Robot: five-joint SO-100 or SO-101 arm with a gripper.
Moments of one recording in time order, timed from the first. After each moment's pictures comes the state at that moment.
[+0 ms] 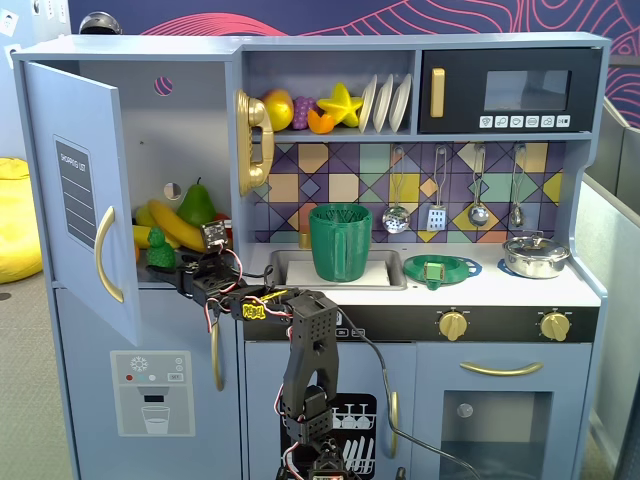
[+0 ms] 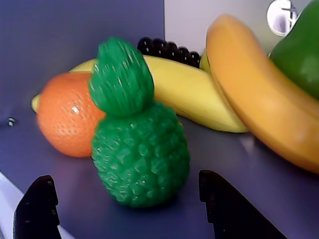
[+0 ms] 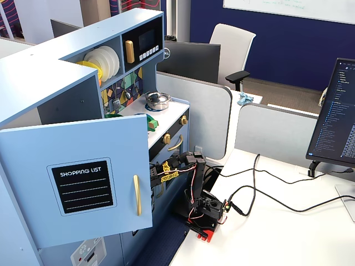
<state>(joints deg) -42.0 96.0 111.7 -26.5 -91.9</state>
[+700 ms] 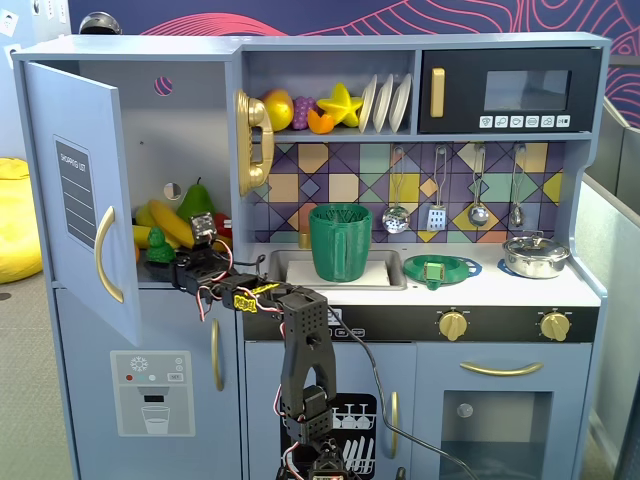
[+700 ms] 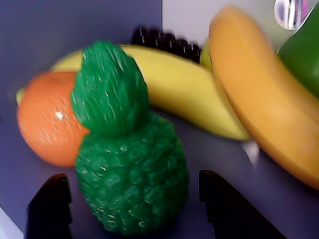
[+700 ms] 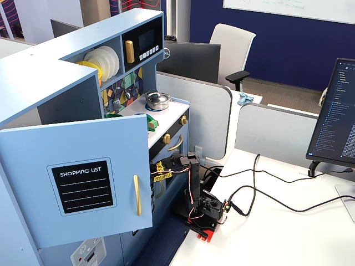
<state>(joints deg) -41.7 87.8 96.6 -13.8 -94.1</state>
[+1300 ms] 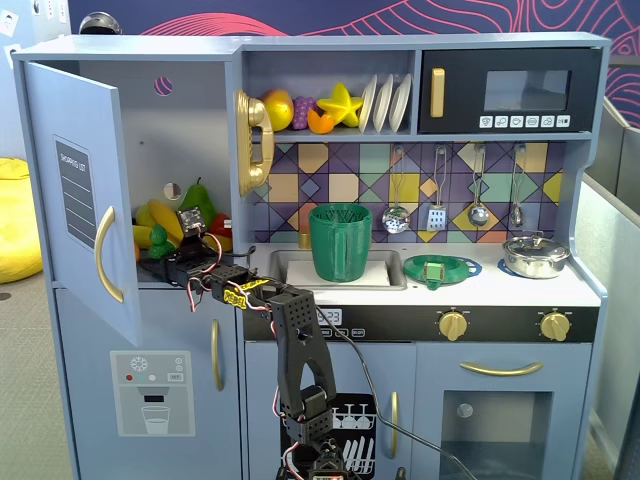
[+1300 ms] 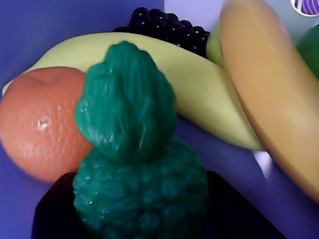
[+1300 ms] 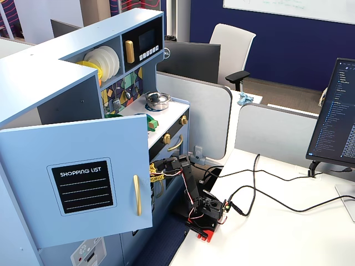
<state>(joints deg) -42.0 75.3 78.5 -5.7 -94.0</state>
